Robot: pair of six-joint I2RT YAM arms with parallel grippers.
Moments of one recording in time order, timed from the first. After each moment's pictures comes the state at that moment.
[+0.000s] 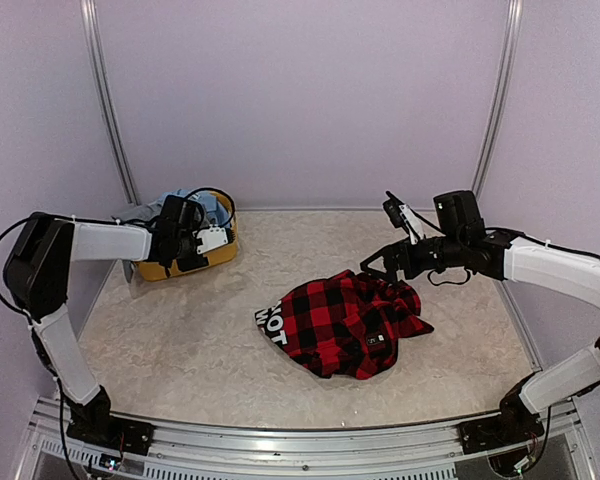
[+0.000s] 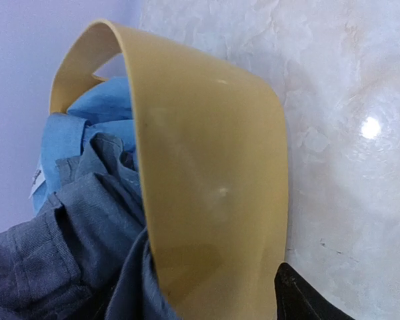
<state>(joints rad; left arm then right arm) -0.36 1.81 1.13 -0.05 -0.29 1.09 0.51 1.35 0.95 -0.18 -0.46 0.12</state>
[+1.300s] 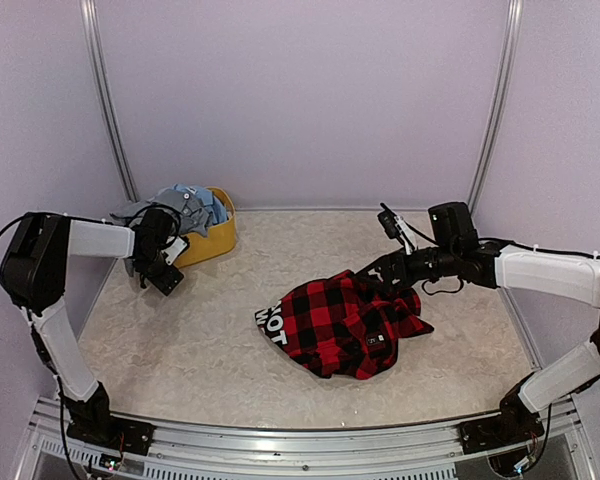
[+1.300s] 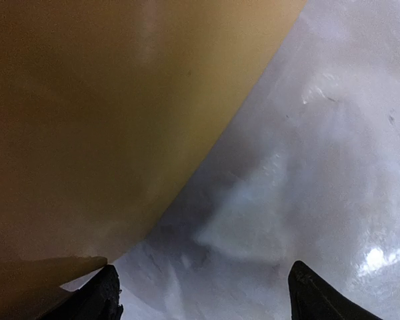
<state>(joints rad) -0.19 1.81 1.08 -0.35 -0.32 0.46 0.51 1.40 0.88 -0.07 -0.56 0.16</state>
